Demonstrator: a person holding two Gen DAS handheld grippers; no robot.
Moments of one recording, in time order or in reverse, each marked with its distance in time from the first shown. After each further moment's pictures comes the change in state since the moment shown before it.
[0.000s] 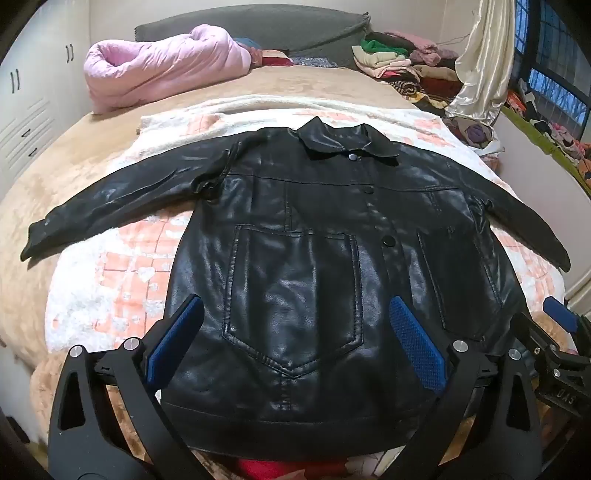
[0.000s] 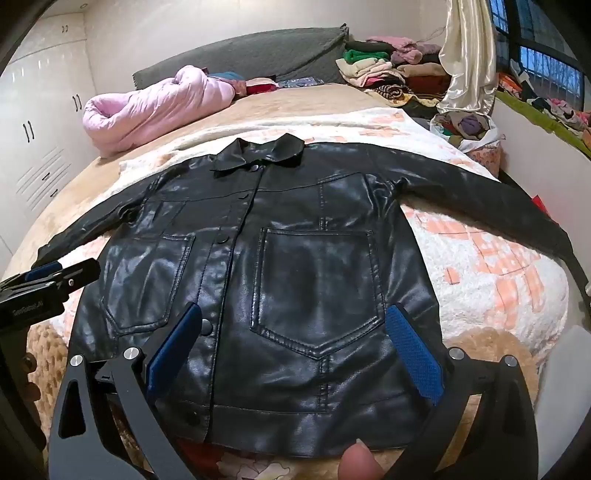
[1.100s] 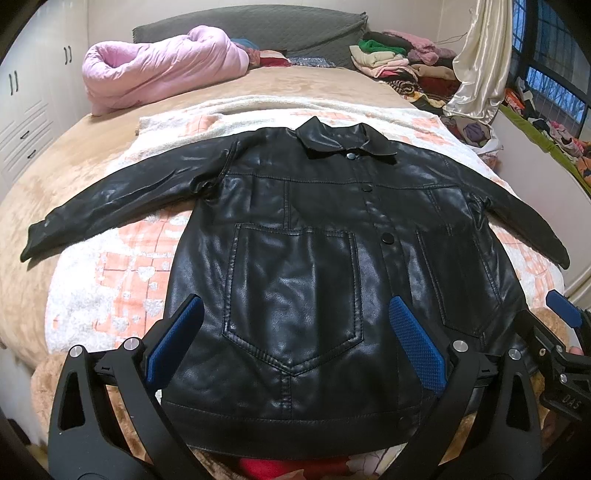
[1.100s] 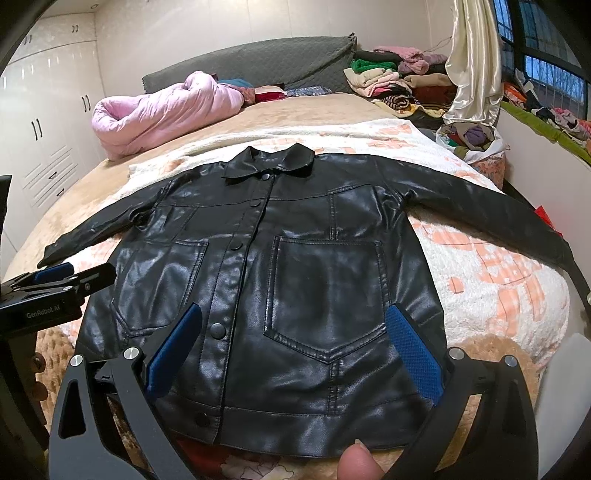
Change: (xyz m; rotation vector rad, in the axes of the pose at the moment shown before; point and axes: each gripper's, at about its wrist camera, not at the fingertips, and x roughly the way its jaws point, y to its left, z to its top) left arm 0.000 0.000 -0.003 0.009 -0.010 0.002; right arm -0.009 0.011 0.001 -0.030 -0.027 0.010
